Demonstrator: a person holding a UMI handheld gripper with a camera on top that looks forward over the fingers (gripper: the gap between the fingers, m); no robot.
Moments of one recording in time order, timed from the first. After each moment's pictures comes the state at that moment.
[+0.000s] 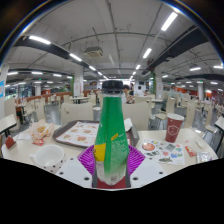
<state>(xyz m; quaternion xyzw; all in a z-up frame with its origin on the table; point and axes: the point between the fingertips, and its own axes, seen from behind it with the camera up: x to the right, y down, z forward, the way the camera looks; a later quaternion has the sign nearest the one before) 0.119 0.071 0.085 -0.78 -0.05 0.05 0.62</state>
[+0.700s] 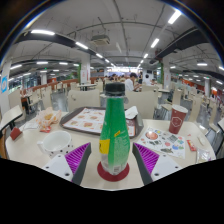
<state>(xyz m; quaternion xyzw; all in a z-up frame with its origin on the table) 0.116 0.035 0.062 -0.82 -0.09 0.07 0.56</state>
